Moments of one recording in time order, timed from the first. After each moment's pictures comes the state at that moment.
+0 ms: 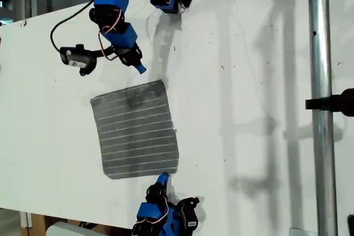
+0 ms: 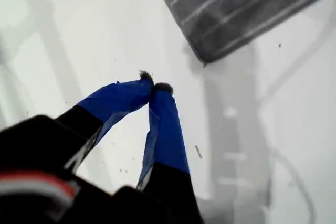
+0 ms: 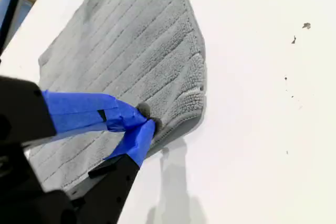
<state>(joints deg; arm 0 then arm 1) -16.8 199.2 178.6 73.8 -81.0 12.7 109.3 89.4 81.7 40.9</state>
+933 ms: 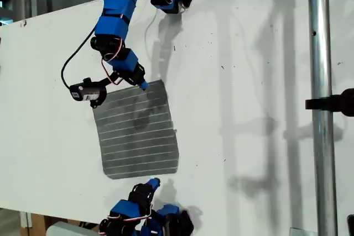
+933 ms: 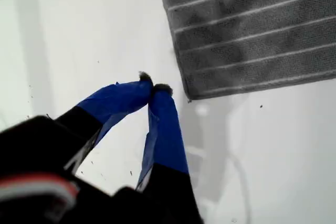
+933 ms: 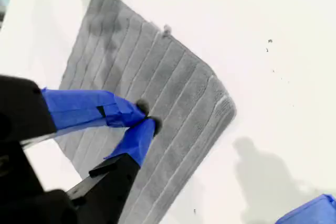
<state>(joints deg) -8.3 129.5 104.9 96.1 -67.3 11.8 91.6 73.8 82.1 24.5</state>
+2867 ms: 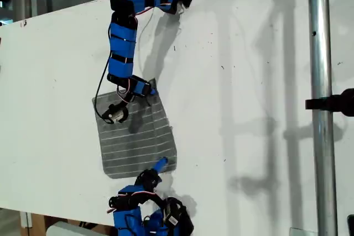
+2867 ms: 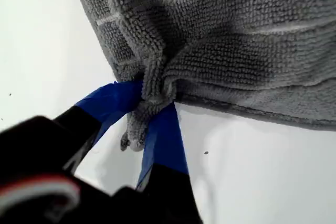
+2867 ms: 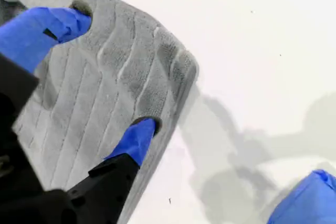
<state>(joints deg) -18.2 119.9 123.6 81.3 -55.8 23.8 54.4 69.4 69.8 7.1</state>
